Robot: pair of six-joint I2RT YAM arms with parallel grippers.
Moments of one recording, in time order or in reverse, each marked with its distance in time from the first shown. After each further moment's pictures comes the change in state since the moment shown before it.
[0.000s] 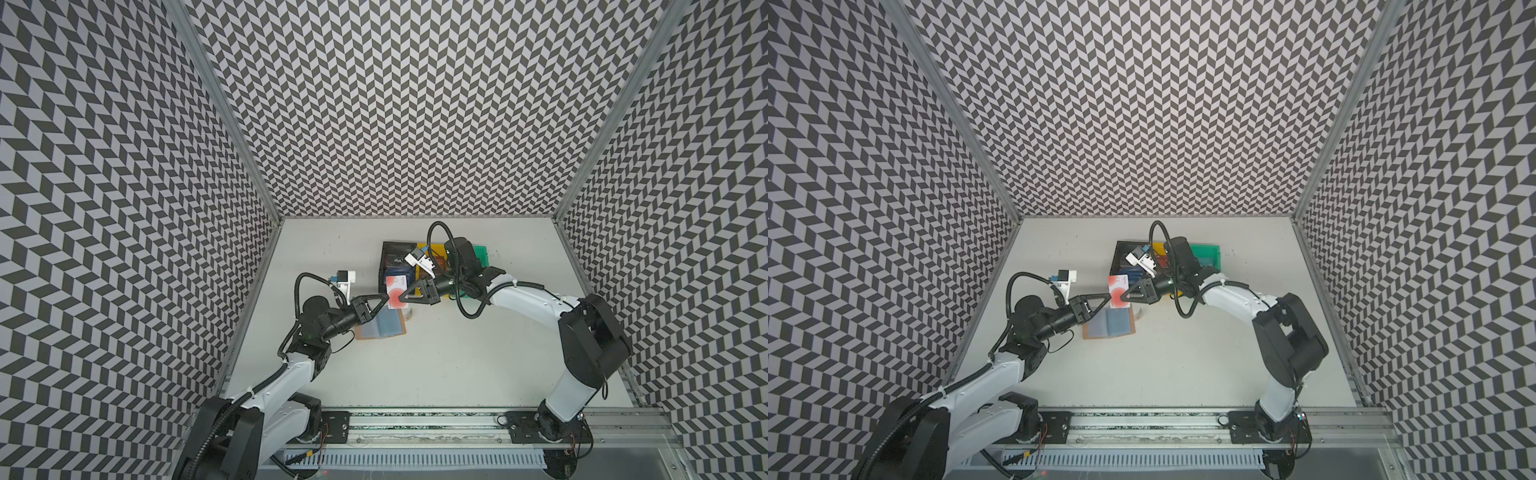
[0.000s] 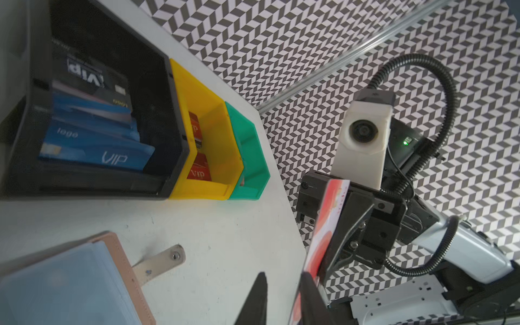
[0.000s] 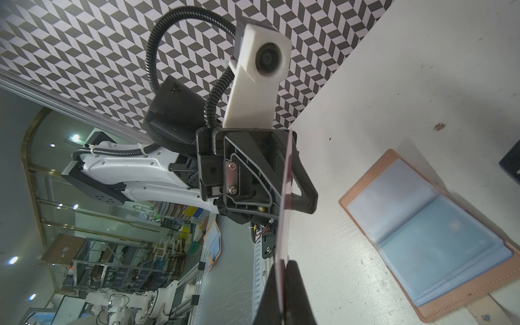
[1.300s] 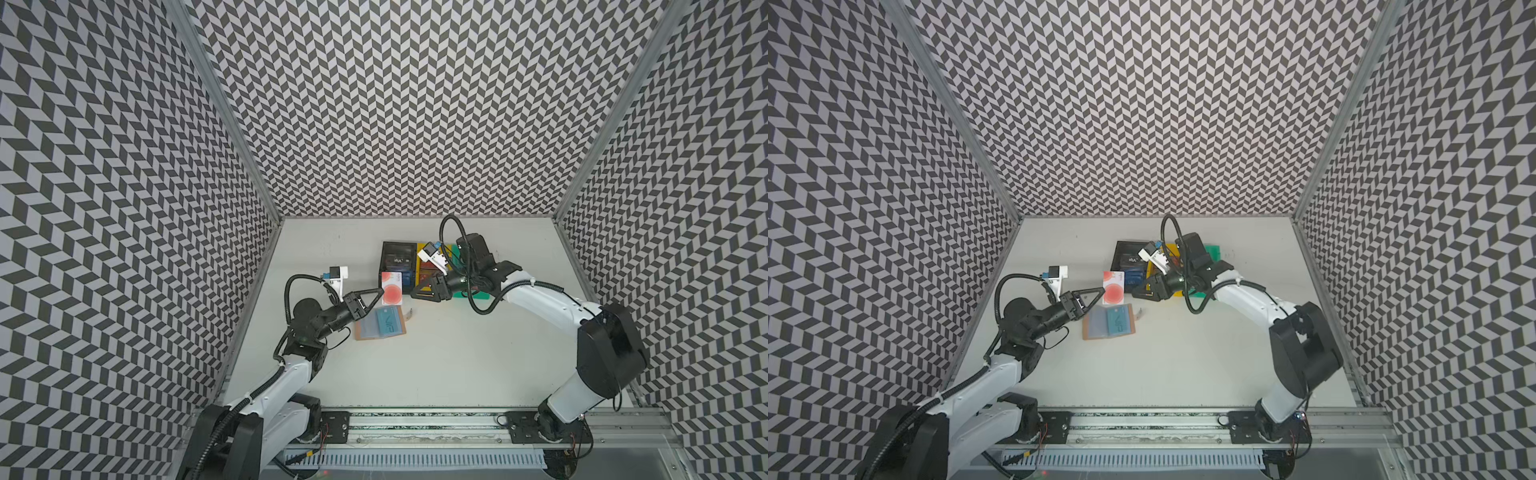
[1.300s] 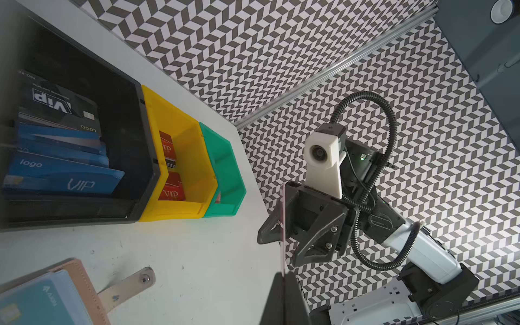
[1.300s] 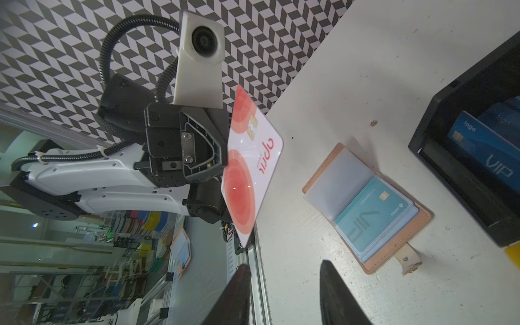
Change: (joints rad) left arm 0.040 -0.013 -0.006 0.179 0.070 -0.135; right arm -0.046 -0.086 -0.013 -0.169 0.112 -0.121
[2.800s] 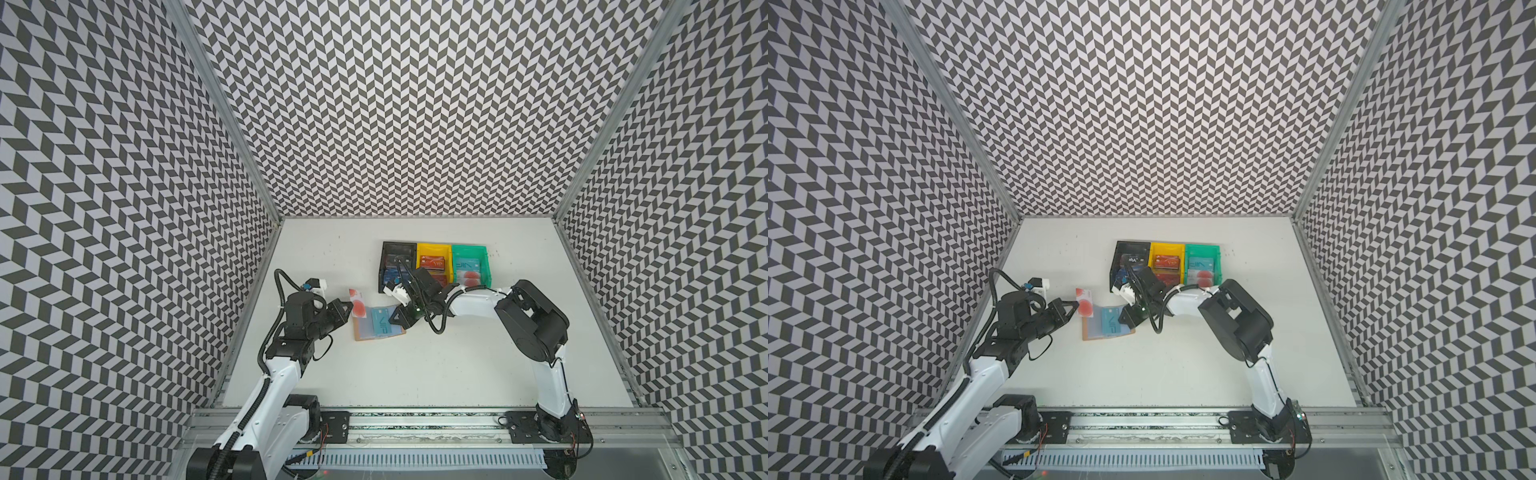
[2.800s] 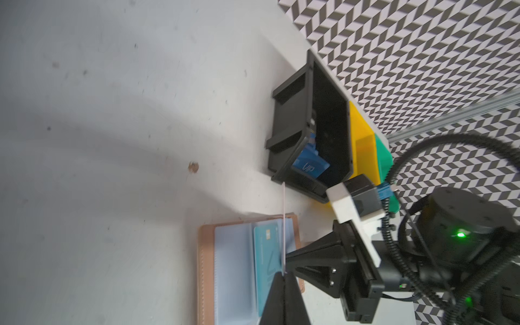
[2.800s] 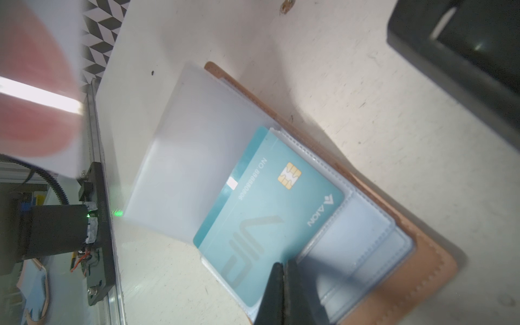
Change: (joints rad) left arm 0.189 -0.165 0.154 -0.936 -0.312 0.465; right arm 0.223 0.433 0.088 0.113 0.446 -0.044
